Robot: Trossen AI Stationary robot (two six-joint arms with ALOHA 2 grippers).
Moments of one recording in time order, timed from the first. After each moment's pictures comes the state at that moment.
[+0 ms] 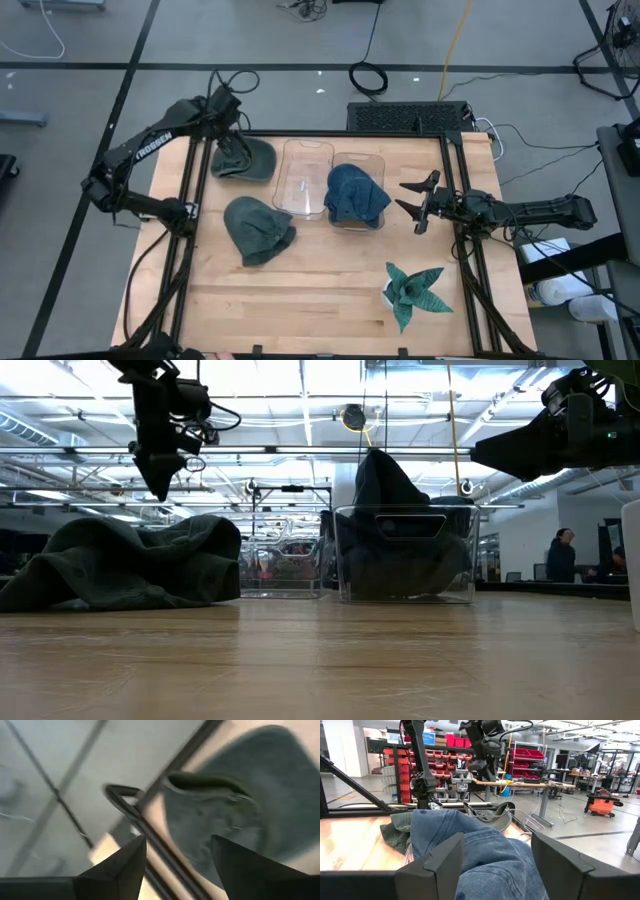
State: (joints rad) left arm 0.88 1.33 1.21 -1.08 -0.36 0.19; right arm 0.01 0.29 0.02 0.35 0.31 -0.07
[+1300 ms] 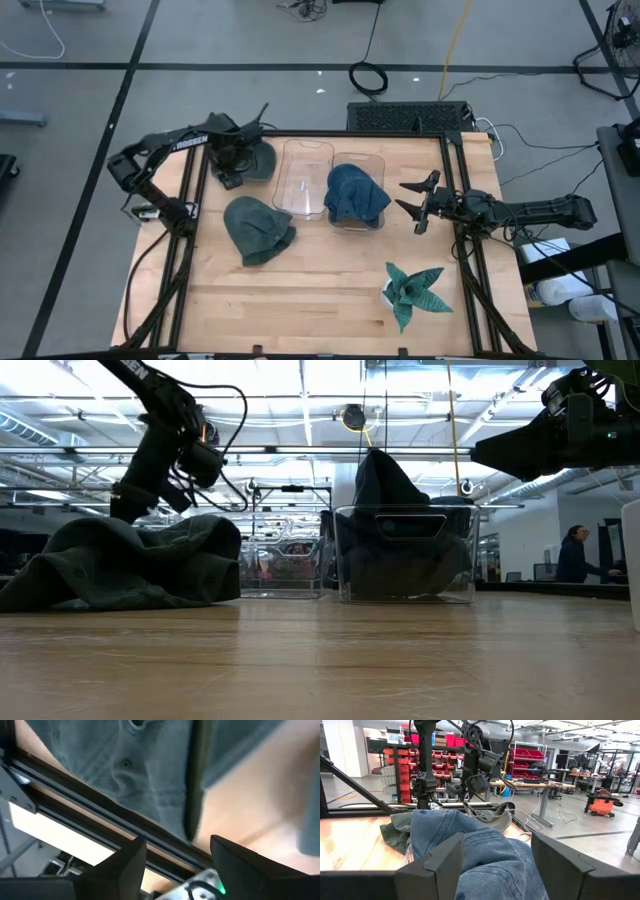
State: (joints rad) left arm 0.76 1.57 1.07 -1.34 -0.25 0.15; right arm 0.01 0.29 0.02 0.35 0.31 -0.07
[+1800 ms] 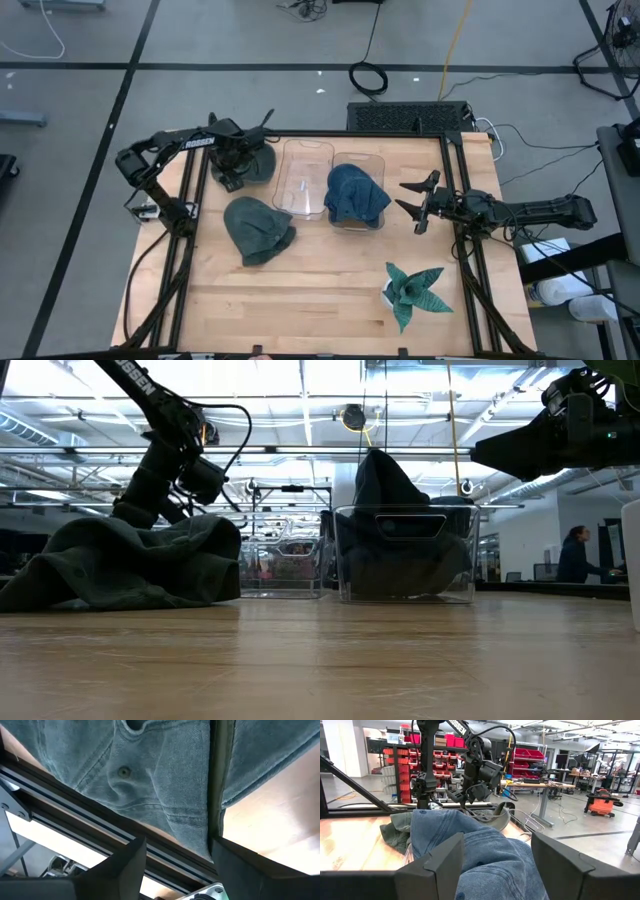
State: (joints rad) left arm 0.76 1.63 1.02 -1.28 -0.28 0.15; right arm 0.01 0.29 0.02 0.35 0.31 -0.07
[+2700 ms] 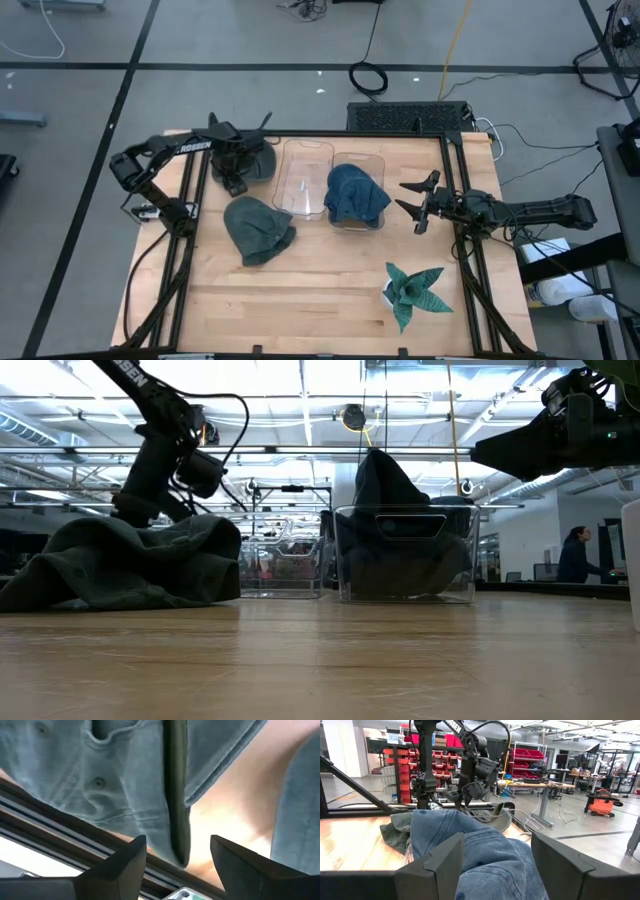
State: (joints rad) left arm 0.72 1.58 0.98 -1.25 -0.15 0.10; right arm 0.01 0.29 0.02 0.35 0.31 -0.07
